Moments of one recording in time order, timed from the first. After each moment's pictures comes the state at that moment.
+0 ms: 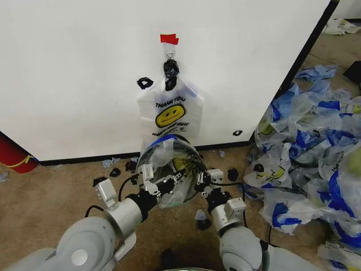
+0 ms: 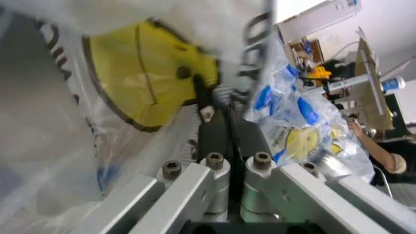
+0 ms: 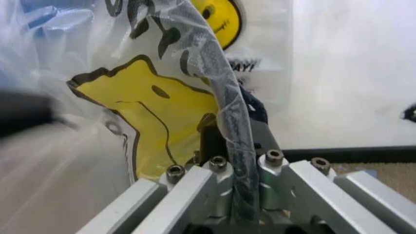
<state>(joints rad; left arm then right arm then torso) 0.98 -0.63 0.13 -2.41 -1.71 -0.05 -0.49 -0.97 0.89 -0.40 2.16 0.57 0.02 0.75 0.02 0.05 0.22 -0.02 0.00</state>
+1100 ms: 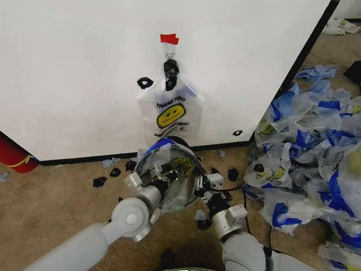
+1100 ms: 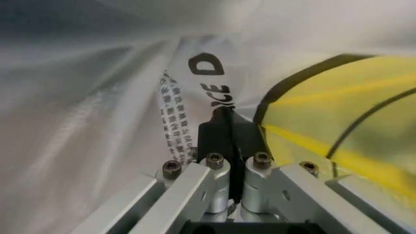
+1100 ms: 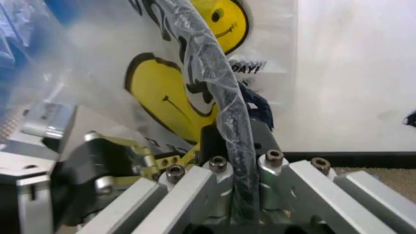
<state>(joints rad) 0.77 -0.85 0.34 -2.02 -1.62 -0.14 -0.54 -1.02 0.87 -0.38 2.17 0.52 0.05 0.71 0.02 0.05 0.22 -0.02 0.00</state>
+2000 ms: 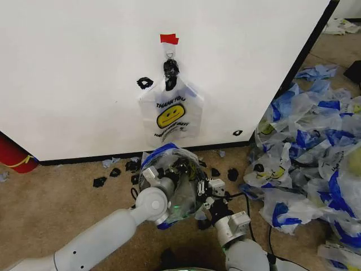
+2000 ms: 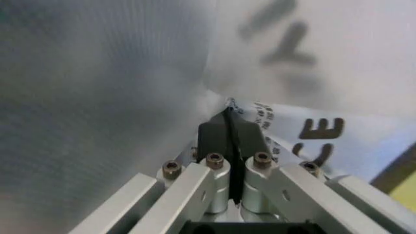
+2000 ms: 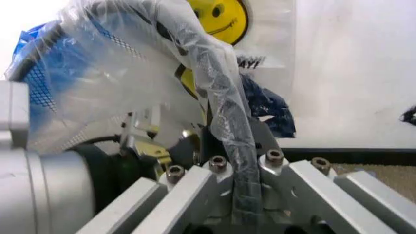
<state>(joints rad) 0.65 -1.02 0.43 -1.78 -1.54 -0.16 -0.54 -1.07 0.85 -0.36 2.18 0.49 0.08 0.68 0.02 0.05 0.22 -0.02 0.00</state>
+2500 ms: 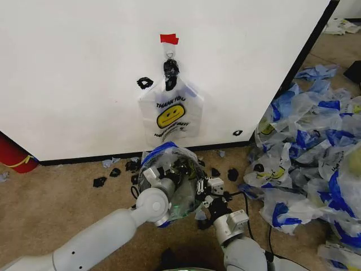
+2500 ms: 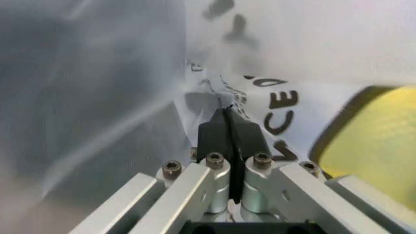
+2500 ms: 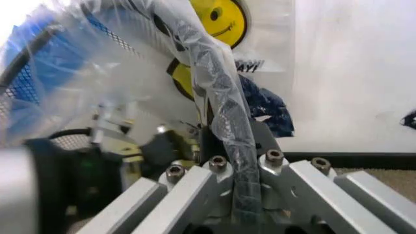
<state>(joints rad) 0.64 -0.95 0.44 -1.88 -1.53 -0.15 -0.61 -1.06 0.87 -0.36 2.16 0.49 0.08 0.68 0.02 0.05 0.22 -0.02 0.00</state>
